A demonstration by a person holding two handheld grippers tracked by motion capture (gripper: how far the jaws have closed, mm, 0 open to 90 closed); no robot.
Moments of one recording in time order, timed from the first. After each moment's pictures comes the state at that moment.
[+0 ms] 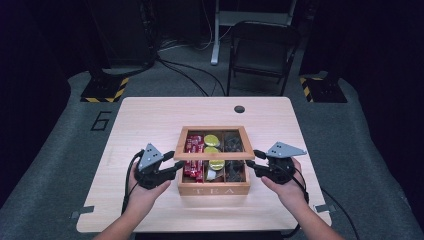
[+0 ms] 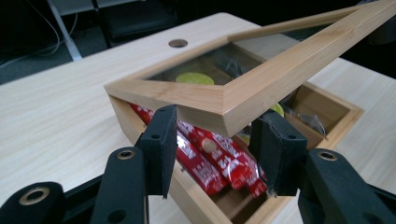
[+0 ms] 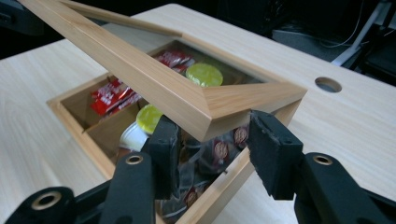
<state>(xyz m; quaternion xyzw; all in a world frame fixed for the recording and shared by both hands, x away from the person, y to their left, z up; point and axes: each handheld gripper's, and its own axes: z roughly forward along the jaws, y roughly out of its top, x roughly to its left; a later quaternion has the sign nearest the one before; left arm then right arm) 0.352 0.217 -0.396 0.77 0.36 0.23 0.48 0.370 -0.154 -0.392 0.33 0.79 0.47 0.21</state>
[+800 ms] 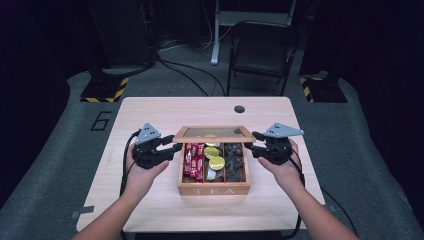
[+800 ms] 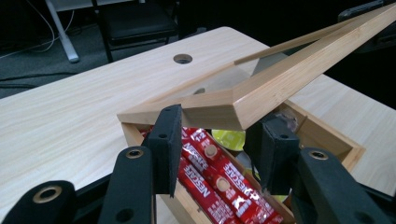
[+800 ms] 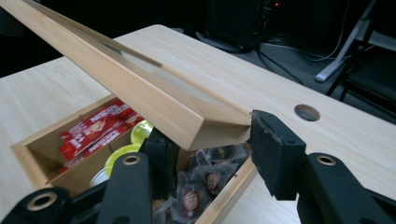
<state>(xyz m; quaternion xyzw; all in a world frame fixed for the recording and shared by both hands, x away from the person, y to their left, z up) 0.389 0.222 -0.358 0.76 0.37 0.21 0.48 0.409 -0.146 -0.366 0.34 0.78 0.47 0.24</state>
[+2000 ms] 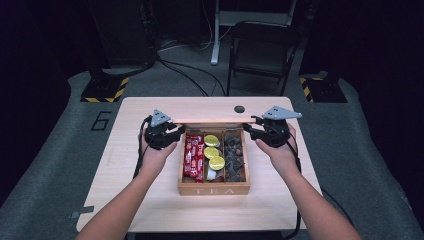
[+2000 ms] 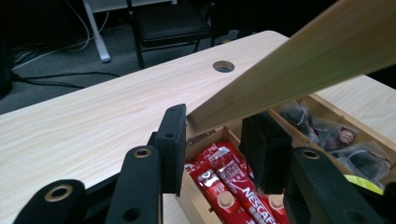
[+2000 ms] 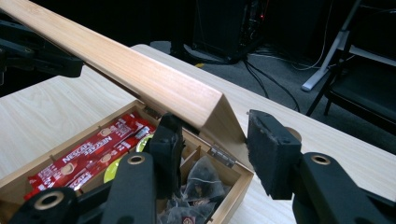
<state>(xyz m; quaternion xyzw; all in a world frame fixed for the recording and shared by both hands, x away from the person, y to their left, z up) 0.455 0.207 -0.384 0.74 0.41 0.26 0.46 0.443 -0.141 -0.344 0.35 0.76 0.49 0.25</state>
